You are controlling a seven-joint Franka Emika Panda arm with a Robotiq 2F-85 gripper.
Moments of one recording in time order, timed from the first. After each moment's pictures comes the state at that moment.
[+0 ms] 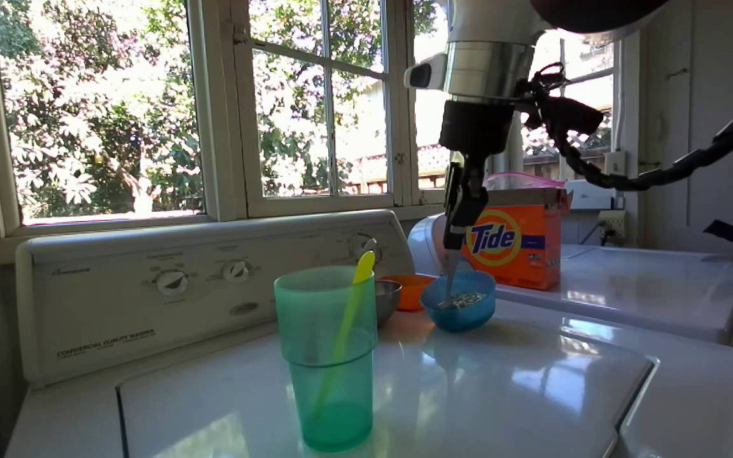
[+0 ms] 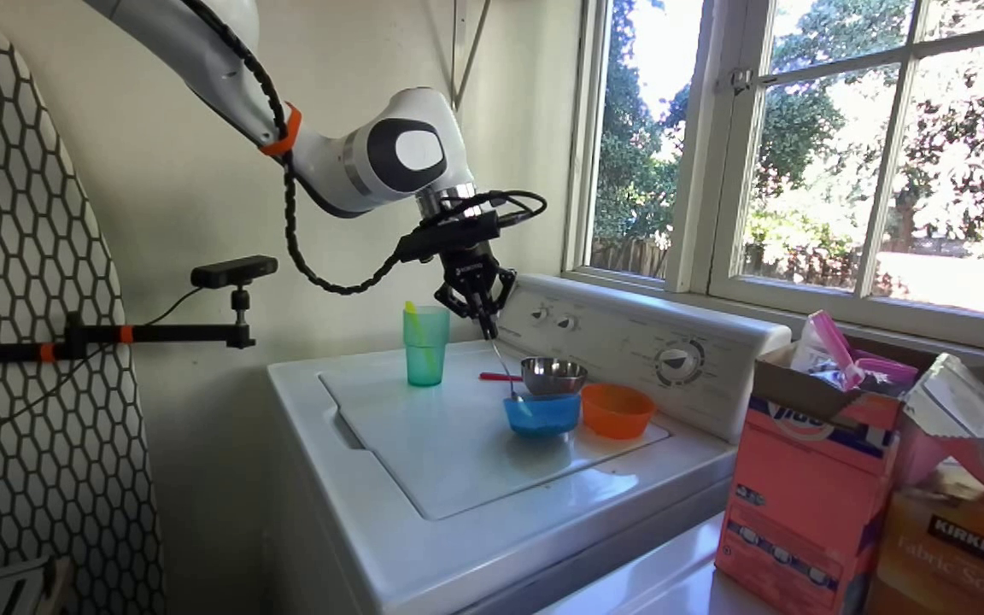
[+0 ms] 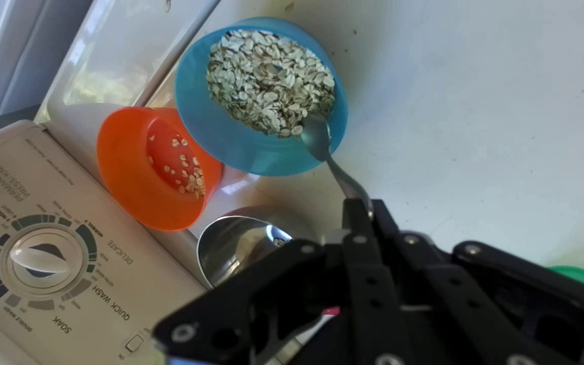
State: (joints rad) arm 0.10 -0.01 0.07 -2.08 -0.28 2.40 -0.49
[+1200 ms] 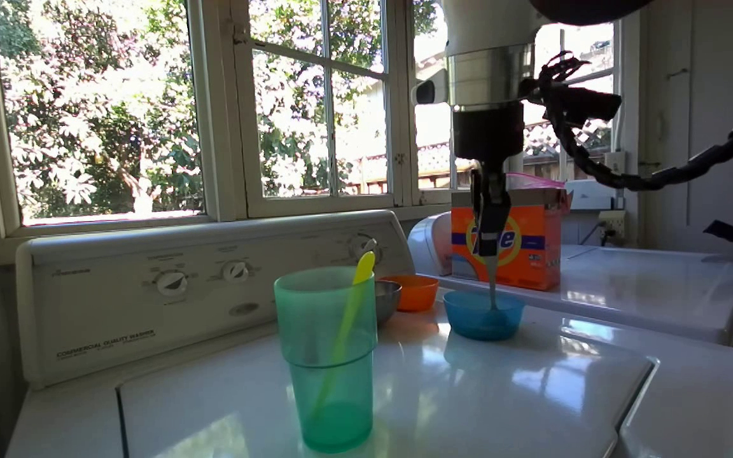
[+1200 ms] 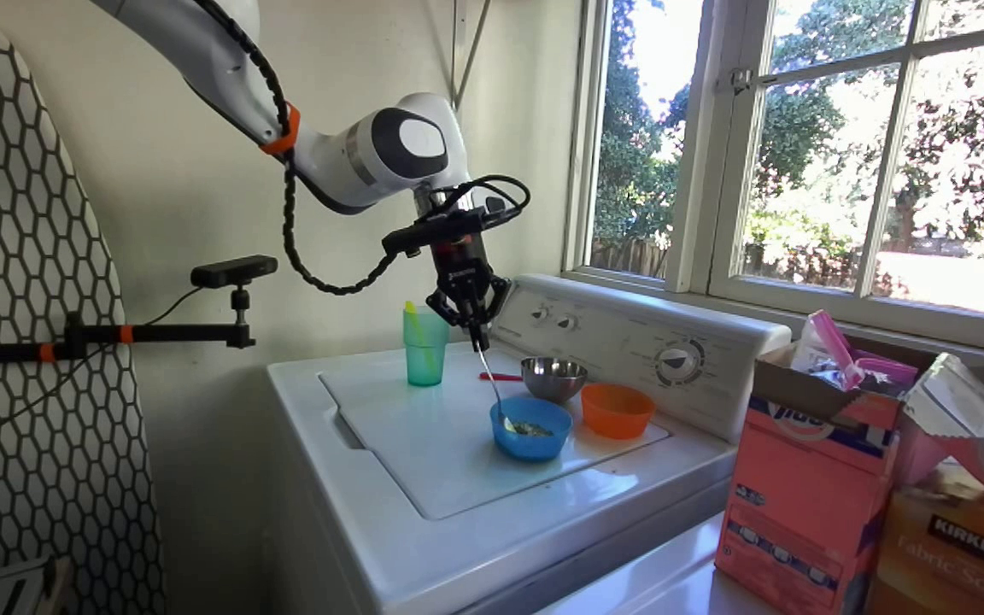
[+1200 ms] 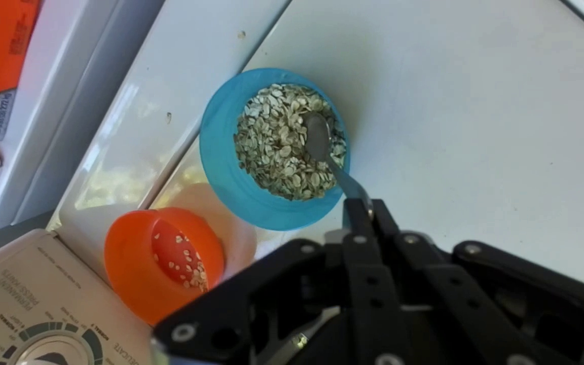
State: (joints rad) arm 0.09 0.00 0.09 -2.04 -0.38 2.17 -0.33
